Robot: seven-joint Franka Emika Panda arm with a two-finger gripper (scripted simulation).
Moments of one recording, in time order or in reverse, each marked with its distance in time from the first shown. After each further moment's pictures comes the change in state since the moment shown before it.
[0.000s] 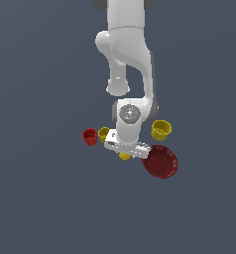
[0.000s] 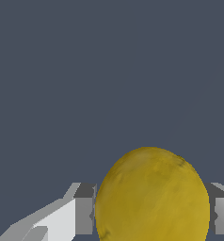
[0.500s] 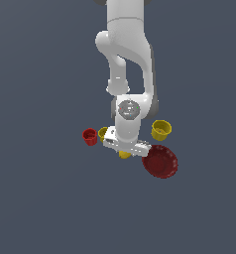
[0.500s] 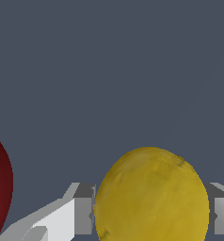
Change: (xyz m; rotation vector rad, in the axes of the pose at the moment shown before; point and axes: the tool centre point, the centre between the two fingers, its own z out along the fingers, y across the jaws) arm 0.002 0.004 -0.020 -0.001 -0.002 0.000
